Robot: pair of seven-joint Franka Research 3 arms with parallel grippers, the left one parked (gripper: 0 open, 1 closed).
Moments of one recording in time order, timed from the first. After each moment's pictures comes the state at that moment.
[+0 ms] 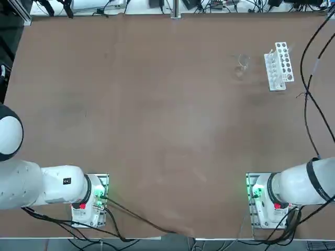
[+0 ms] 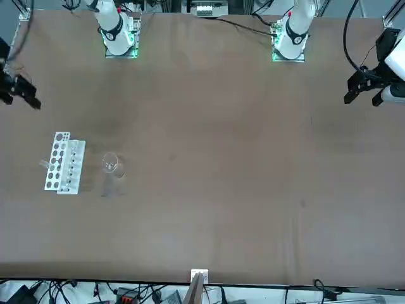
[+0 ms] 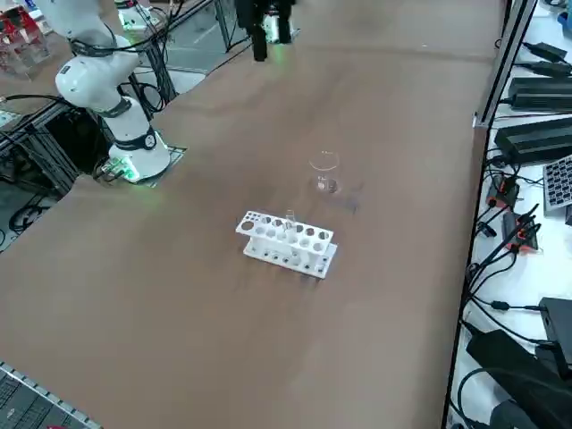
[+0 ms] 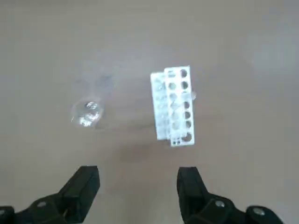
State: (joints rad) arm 0.11 0.05 -0.12 -1.54 -0.13 1.63 0.13
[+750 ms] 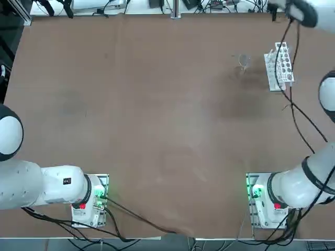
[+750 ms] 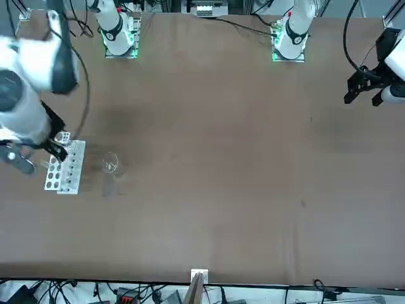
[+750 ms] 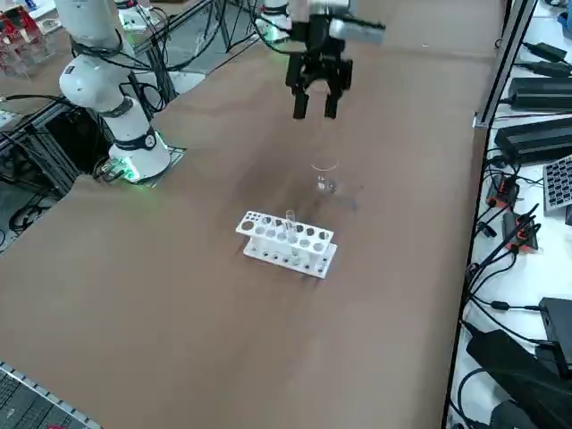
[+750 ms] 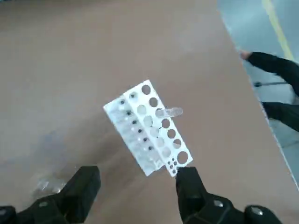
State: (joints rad) arm 0.26 0.31 -0.12 -1.59 -0.51 1.76 0.85
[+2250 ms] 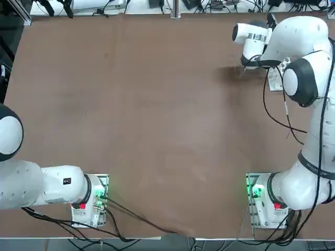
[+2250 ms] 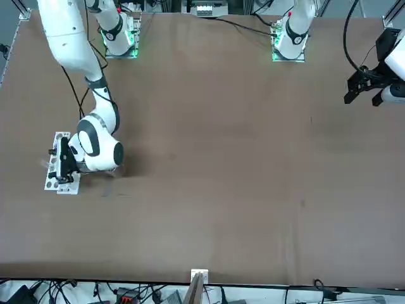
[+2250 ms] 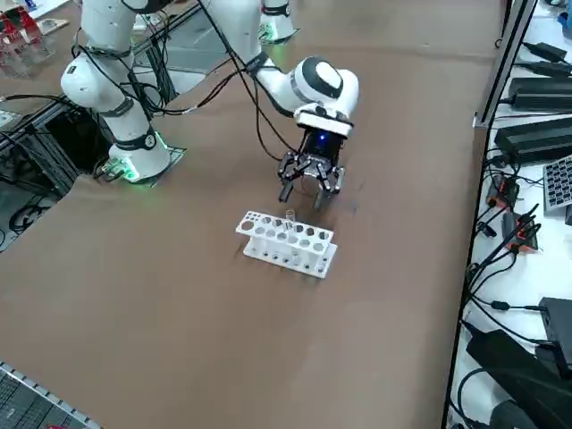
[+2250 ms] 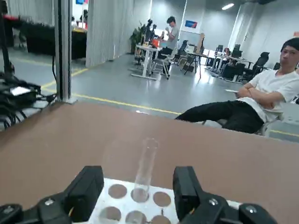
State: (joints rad) arm 0.29 0.67 -0.13 -1.74 -1.23 1.72 2.28
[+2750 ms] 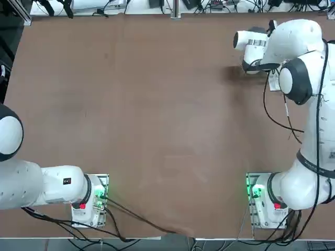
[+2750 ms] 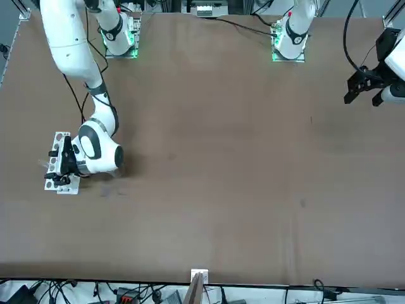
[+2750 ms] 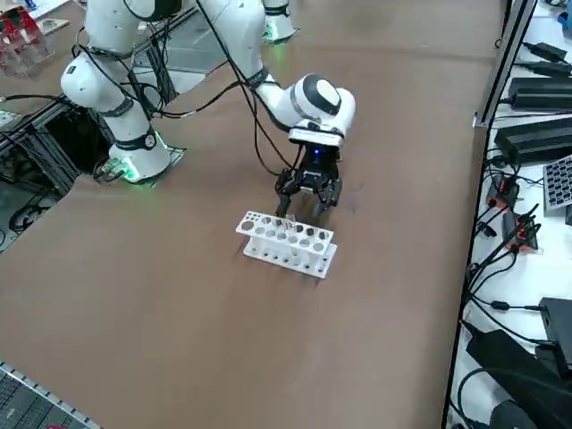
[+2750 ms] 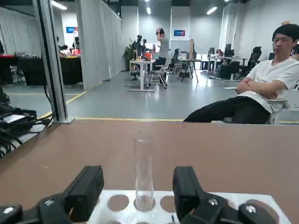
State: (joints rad) arm 0.28 0.74 -0.15 -1.73 -1.29 1.71 2.48
